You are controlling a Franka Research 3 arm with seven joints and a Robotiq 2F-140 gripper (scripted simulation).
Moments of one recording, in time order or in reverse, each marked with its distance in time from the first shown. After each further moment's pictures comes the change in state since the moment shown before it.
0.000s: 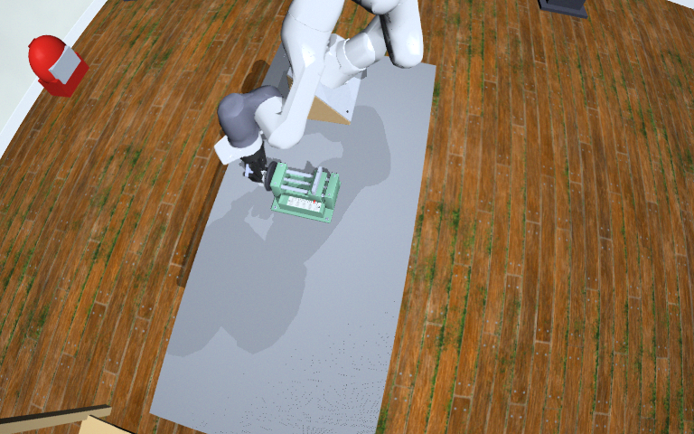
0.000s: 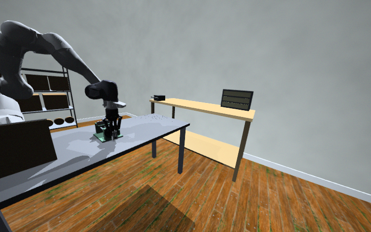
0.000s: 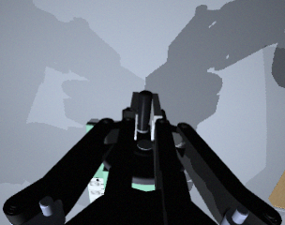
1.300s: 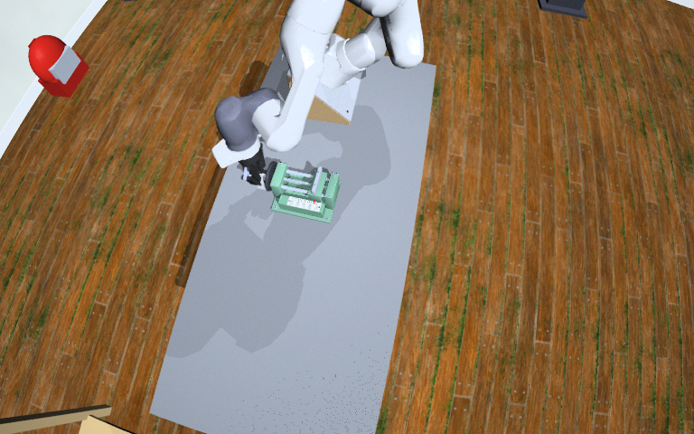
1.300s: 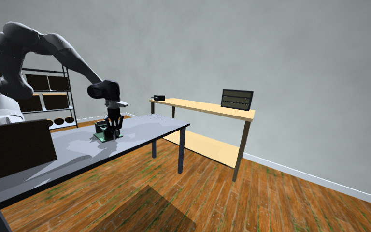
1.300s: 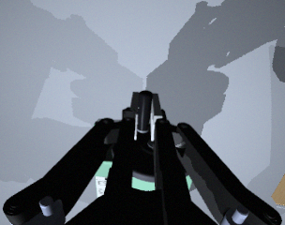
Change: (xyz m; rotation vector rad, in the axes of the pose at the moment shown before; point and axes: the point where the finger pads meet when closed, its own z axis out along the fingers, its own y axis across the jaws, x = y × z) arm 0.000 -0.012 -0.003 -0.005 -0.002 0.001
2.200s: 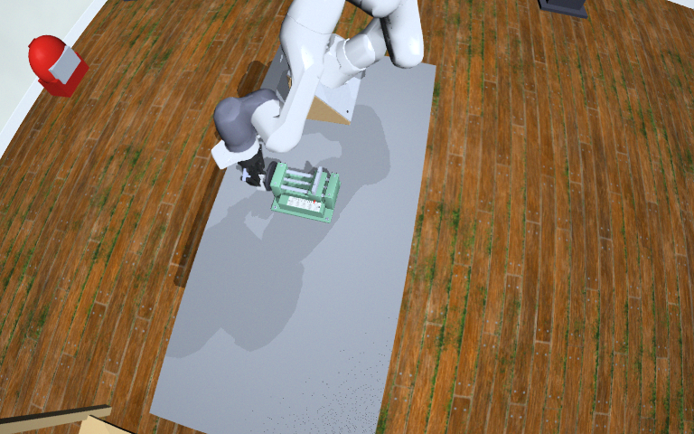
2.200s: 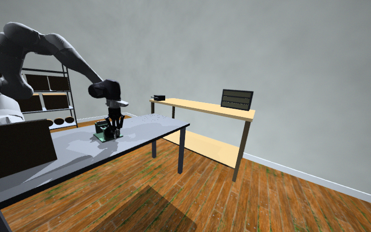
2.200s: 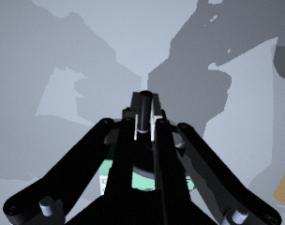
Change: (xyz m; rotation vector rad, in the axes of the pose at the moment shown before) arm 0.000 -0.005 -0.003 0.001 0.000 0.001
